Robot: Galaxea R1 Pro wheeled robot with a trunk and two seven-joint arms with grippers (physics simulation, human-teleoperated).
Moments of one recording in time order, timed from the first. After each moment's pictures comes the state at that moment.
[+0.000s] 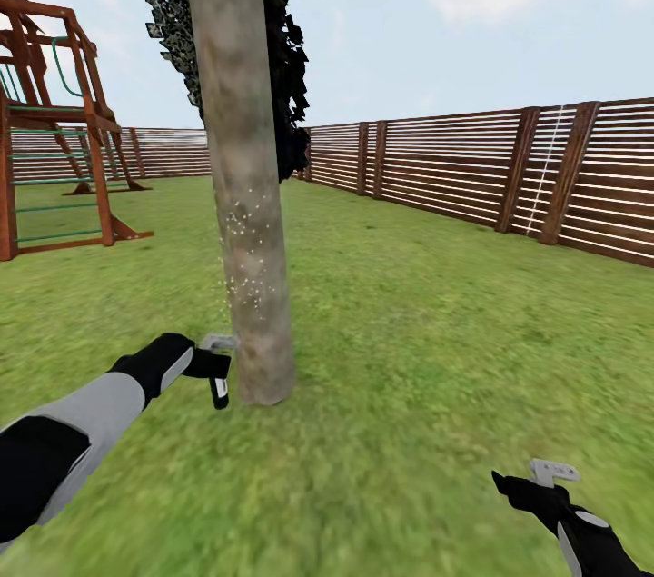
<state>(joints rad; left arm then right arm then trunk) -1.09 0.16 -0.49 -0.22 0.36 0.56 -0.27 -0.46 -0.16 -0.66 -0.52 0.40 0.05 0.31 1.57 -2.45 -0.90</state>
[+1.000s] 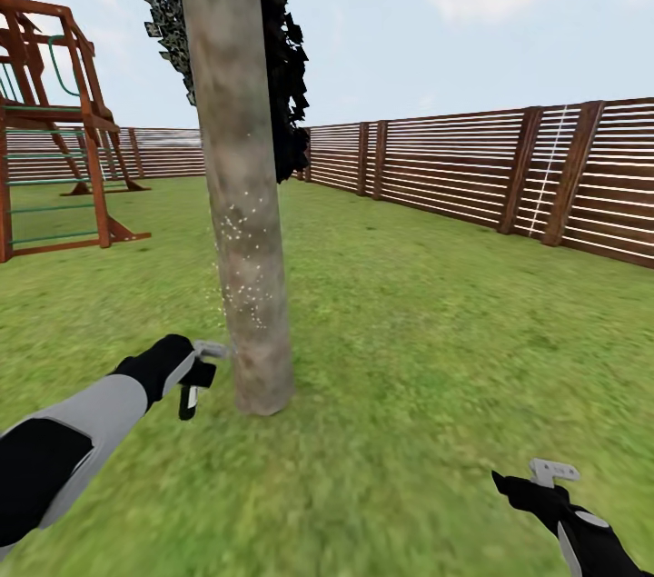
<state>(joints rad) -1.08 0.15 -0.49 -0.23 0.29 0.67 -0.03 -0.46 -0.16 -0.66 -0.52 0.40 0.05 0.32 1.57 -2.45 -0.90</state>
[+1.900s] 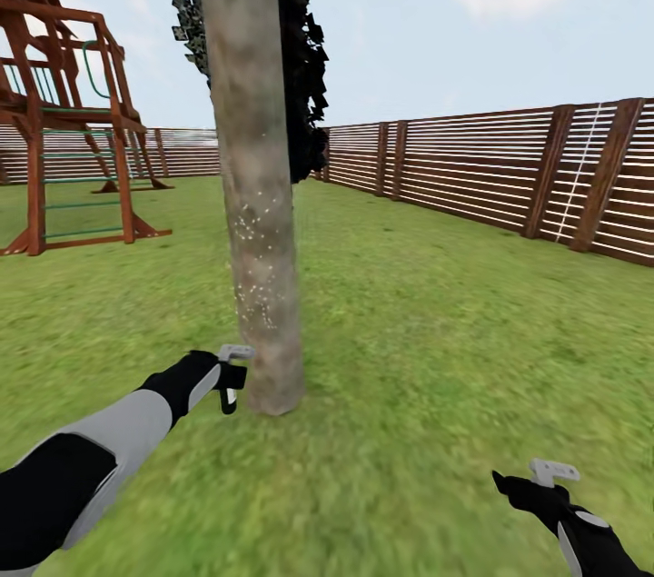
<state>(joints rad) -1.03 0.06 -0.48 -0.23 0.39 0.48 -0.02 -0.46 -0.16 -0.66 -0.52 0.40 0.04 0.31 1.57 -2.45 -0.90</state>
